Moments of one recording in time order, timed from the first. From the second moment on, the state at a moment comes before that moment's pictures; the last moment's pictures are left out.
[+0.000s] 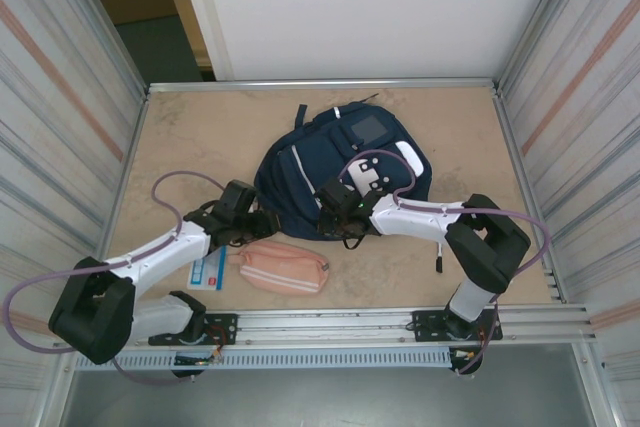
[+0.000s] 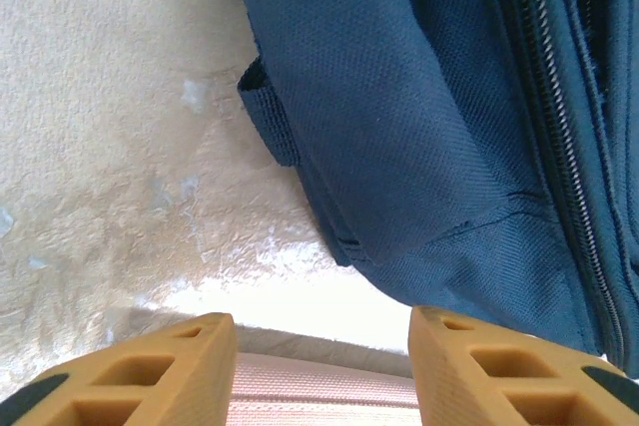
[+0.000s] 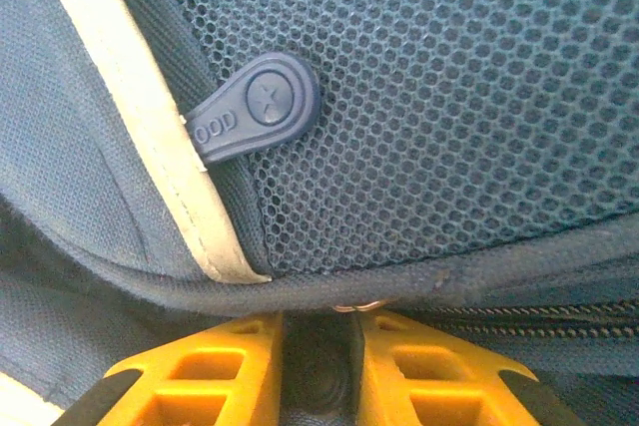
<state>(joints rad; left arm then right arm) -0.53 1.20 0.58 -0.37 0.09 -0.74 0.91 1.67 0.97 -0.38 0.05 0.93</state>
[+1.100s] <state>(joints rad) -0.49 1.21 0.65 -0.26 0.22 -0.74 0.66 1.38 0.95 -0.39 -0.34 0.52</state>
